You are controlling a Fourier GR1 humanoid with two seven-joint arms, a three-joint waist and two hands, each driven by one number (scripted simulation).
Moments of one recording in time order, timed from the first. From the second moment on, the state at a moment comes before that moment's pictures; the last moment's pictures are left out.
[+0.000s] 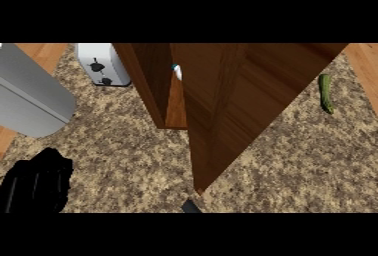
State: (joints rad) left arm 0.18 0.52 -0.22 -1.74 0.71 0.03 -0.46; right arm -0.39 -0.21 0.89 -2.29 0.20 -0.36 0.70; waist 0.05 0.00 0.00
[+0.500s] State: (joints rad) left arm 0.25 0.57 -0.15 -1.74 0.74 -0.07 -0.49; right arm -0.69 -0.03 0.58 -1.83 -0.06 -0.38 0.61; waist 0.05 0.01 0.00
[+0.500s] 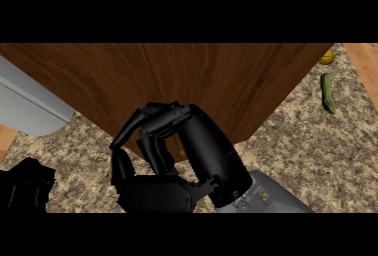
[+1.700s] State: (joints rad) left arm 0.28 0.58 -0.09 -1.76 0.75 -0.15 -0.46; right arm -0.88 -0.03 0.31 -1.23 -0.34 0.13 0.17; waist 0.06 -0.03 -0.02
